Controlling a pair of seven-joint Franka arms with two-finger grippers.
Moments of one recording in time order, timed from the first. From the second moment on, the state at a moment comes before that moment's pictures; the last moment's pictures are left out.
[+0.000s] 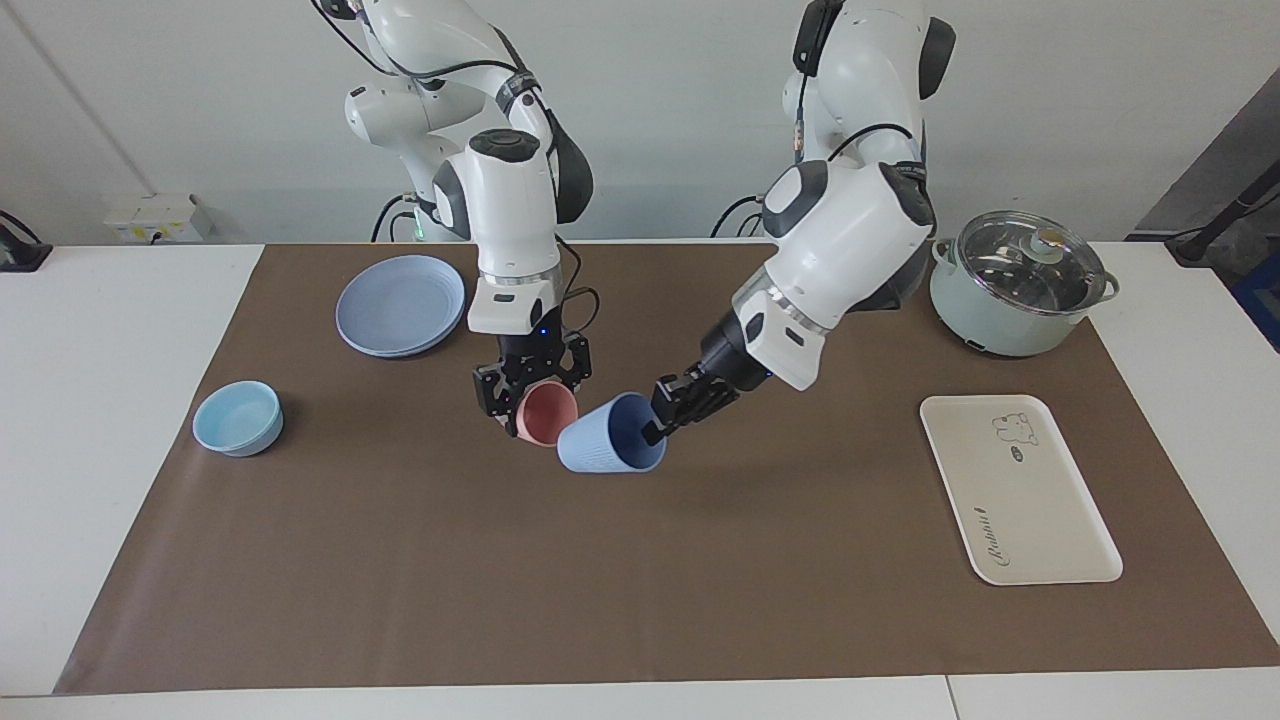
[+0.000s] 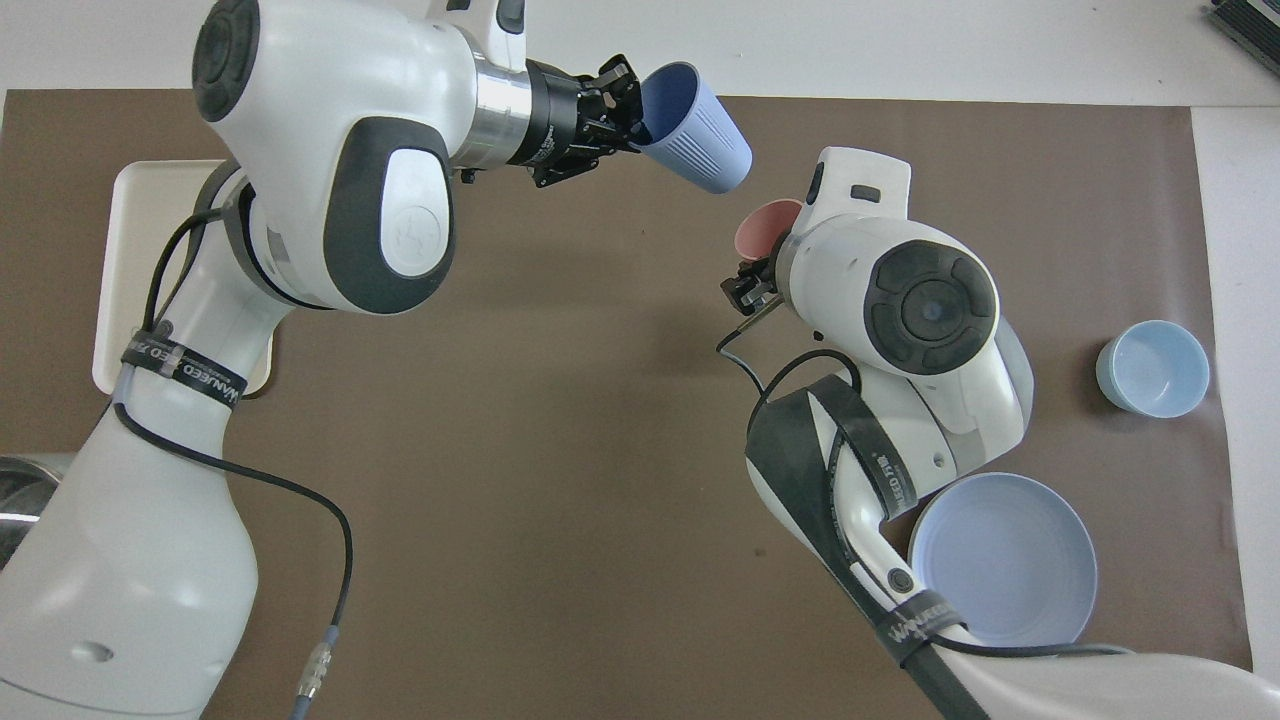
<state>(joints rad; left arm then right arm) -0.40 0.54 -0.04 -1.17 -0.57 2.19 -0.68 0.48 0.22 -0.09 -1.80 -0.18 2.40 -0.07</state>
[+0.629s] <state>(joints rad) -0.20 0.51 -0.03 -1.14 -0.14 2.09 -0.67 0.33 0.22 -0.10 -1.77 0.16 2.51 -0.29</state>
